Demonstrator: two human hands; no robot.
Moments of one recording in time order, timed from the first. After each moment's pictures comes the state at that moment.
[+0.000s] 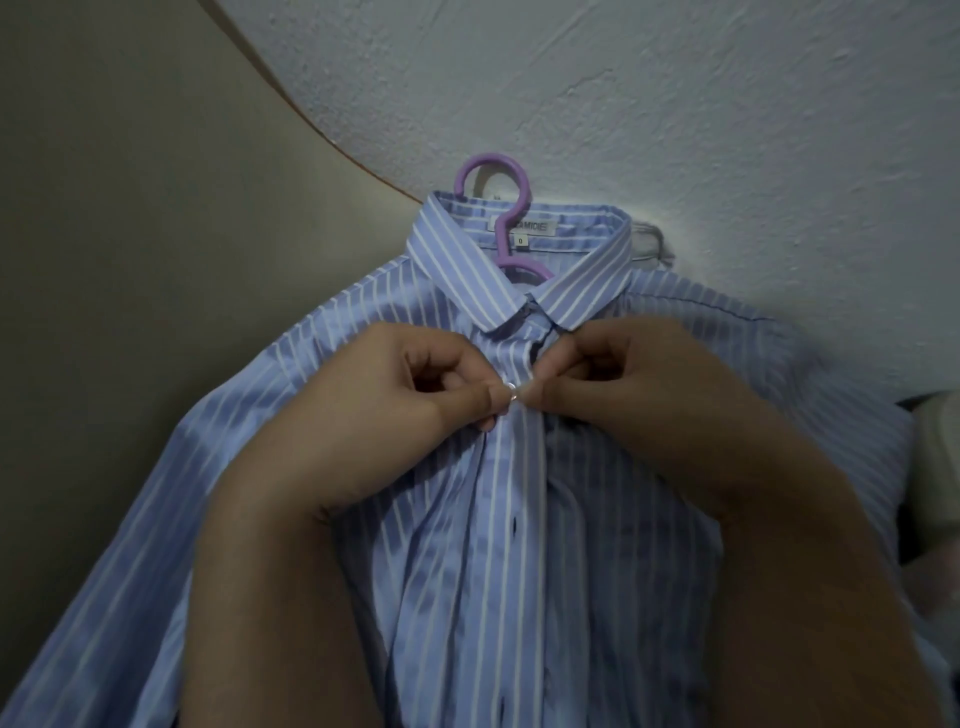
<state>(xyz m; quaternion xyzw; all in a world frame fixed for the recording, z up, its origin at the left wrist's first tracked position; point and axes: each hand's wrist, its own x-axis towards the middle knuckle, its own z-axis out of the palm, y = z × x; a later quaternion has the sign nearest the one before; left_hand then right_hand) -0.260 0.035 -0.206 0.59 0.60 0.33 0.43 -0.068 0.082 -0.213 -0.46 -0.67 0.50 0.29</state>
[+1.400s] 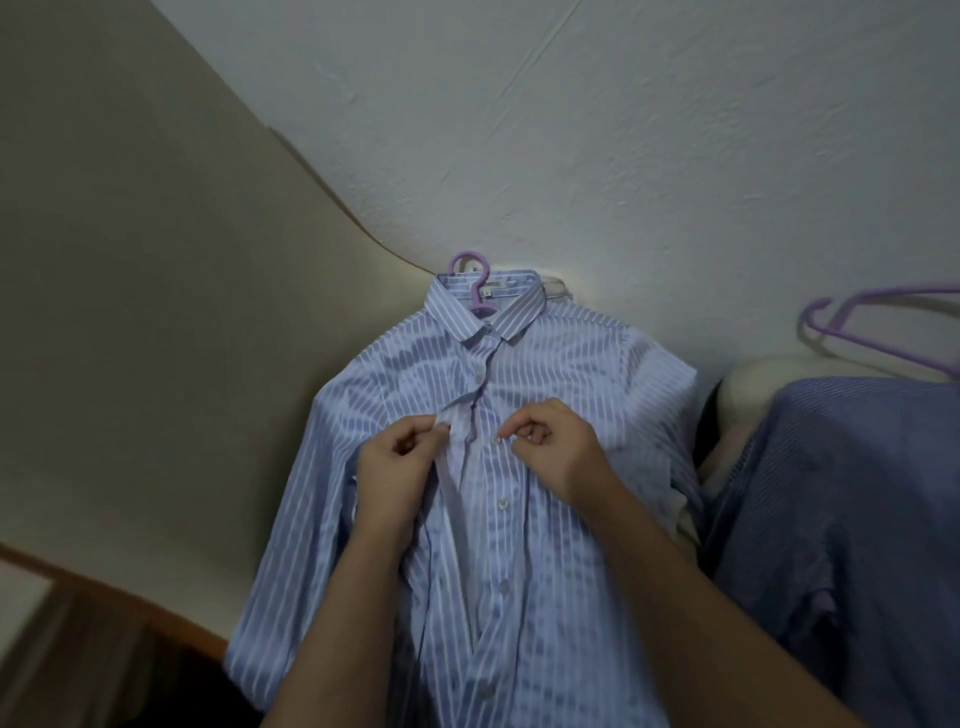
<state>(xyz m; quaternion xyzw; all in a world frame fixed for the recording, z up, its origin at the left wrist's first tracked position) -0.225 -0.079 -0.225 0.33 0.68 0.53 0.39 -0.051 -0.013 -0.244 -0.52 -0.67 0.41 0.33</state>
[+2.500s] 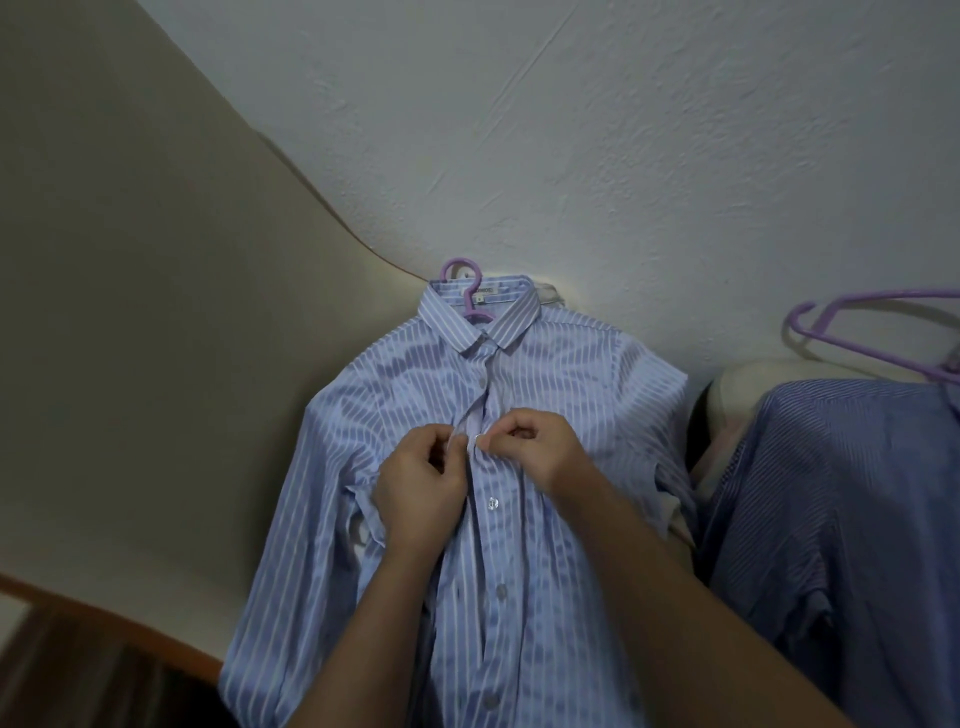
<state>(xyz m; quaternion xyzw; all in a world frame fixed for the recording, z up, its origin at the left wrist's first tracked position) -0.203 -0.074 -0.245 0.47 0.75 0.44 0.18 -0.066 -0.014 -0.233 -0.49 -0.55 0.57 0.36</state>
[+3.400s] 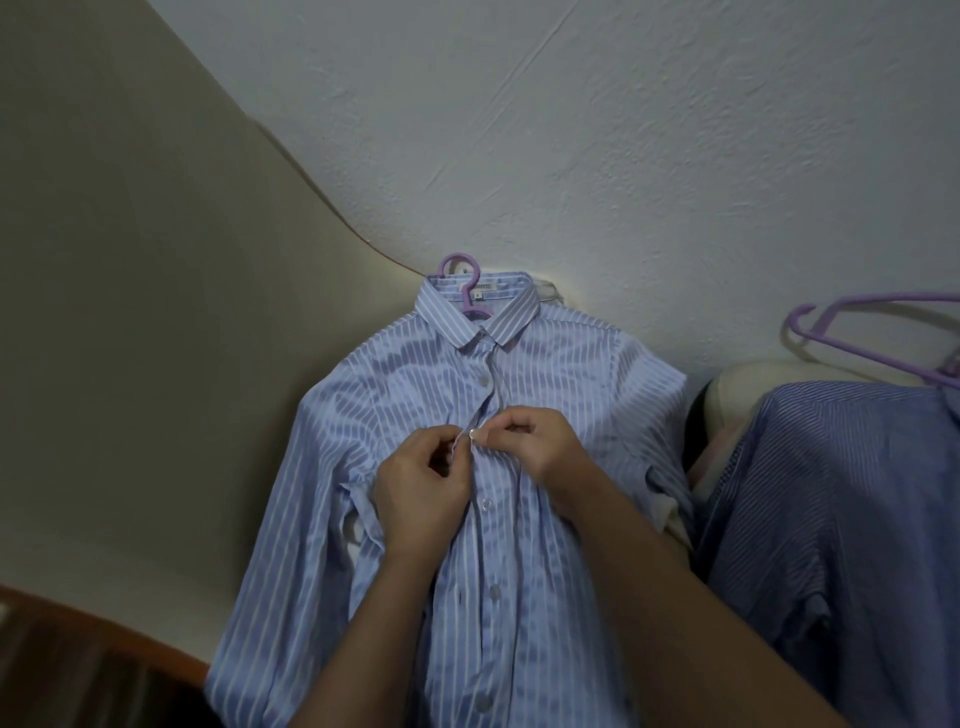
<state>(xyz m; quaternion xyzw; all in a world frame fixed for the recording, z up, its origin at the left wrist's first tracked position) -0.198 -0.079 -0.247 0.49 0.71 0.48 0.16 -0.068 -0.012 -0.230 -0.47 -0.52 0.61 0.36</state>
